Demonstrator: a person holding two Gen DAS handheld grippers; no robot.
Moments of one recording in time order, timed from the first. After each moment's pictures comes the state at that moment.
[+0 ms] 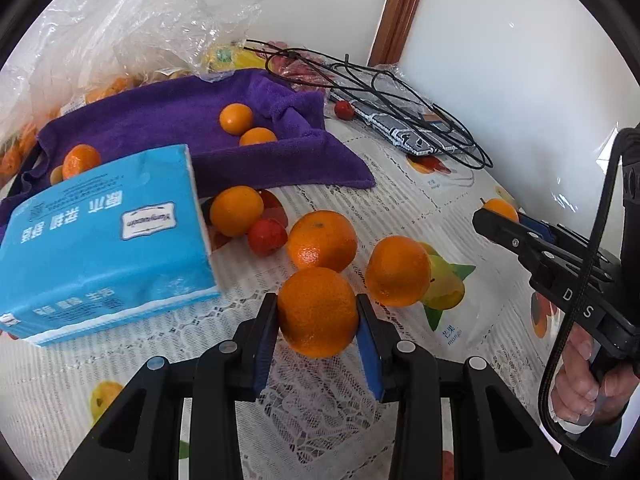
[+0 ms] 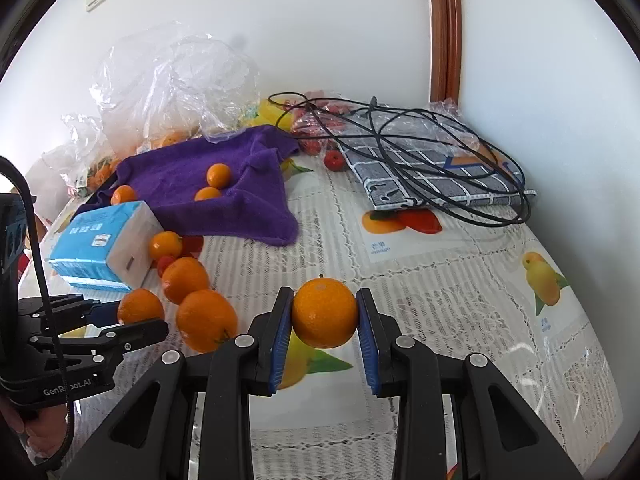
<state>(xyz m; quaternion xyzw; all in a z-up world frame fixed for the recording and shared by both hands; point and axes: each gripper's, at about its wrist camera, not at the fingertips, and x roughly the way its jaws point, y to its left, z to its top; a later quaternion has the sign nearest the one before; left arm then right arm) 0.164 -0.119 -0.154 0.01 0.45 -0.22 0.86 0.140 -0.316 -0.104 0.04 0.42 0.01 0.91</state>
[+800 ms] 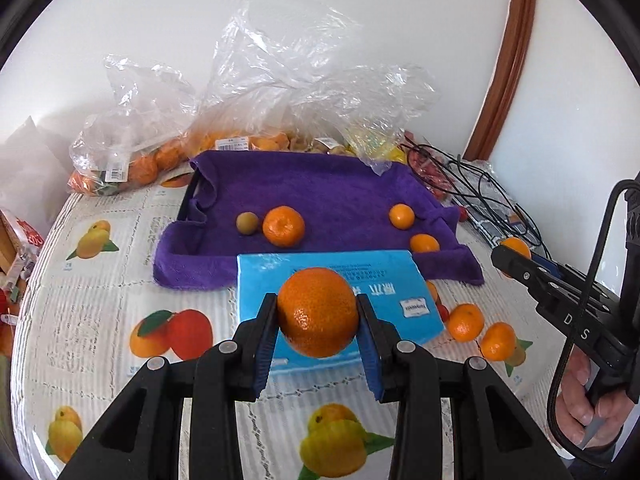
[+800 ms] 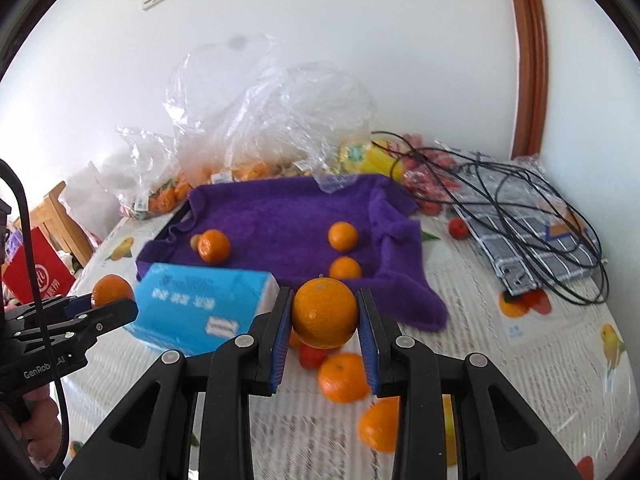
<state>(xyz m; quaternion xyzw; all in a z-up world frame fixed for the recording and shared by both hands) 0.182 0.019 -0.088 -0.04 0.38 -0.08 0.92 0.198 -0.201 -0.060 0.03 0.38 0.09 0.92</state>
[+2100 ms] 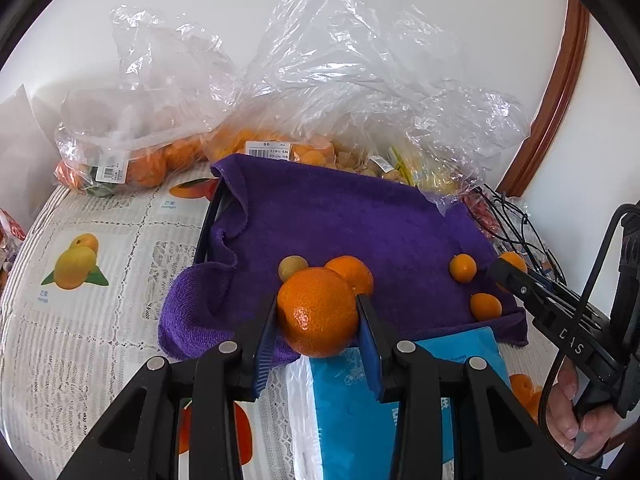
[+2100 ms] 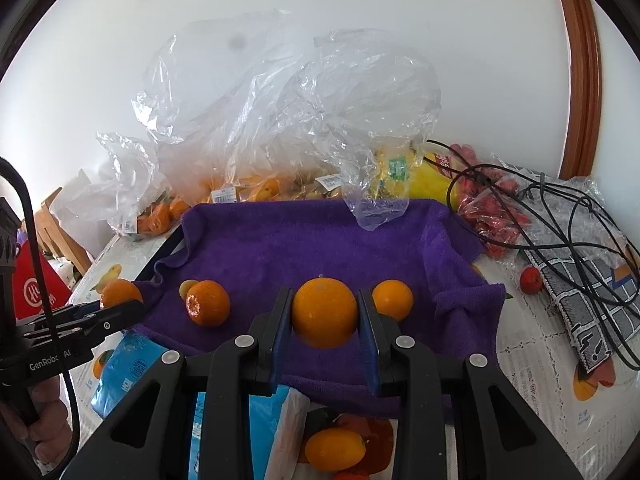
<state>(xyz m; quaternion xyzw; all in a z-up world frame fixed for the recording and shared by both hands) 0.264 0.065 -0.120 -0.10 0.38 -0.07 0.92 0.286 -0.166 -0.098 0.04 0.37 0.11 0.92</state>
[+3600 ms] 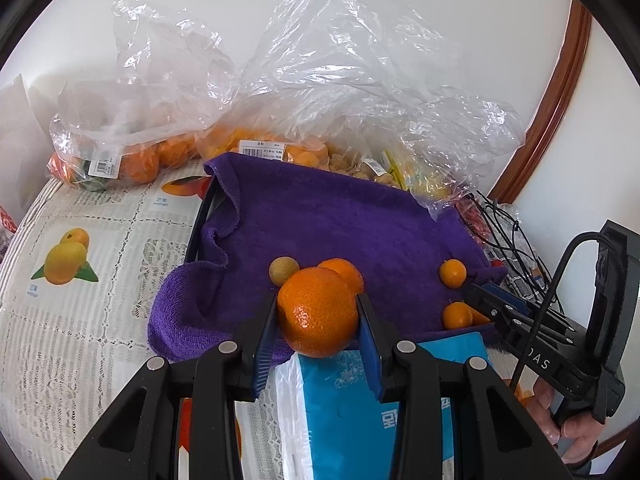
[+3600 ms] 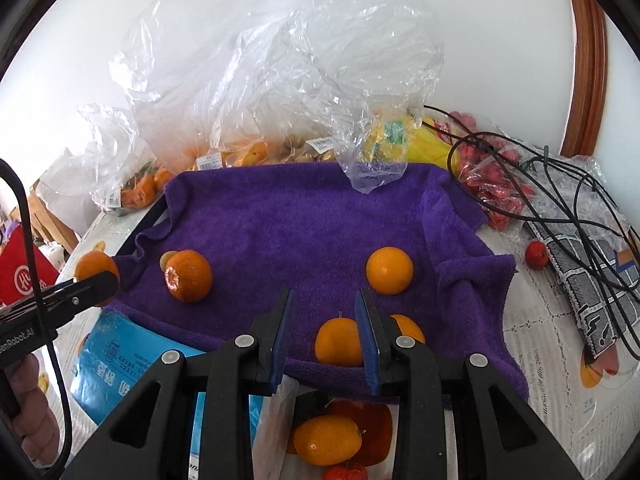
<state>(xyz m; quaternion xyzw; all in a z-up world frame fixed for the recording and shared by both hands) 0.265 0.064 -0.120 -0.12 0.38 -0.09 0.91 0.293 -0.165 -0.112 0.03 0.42 0.10 0.90</state>
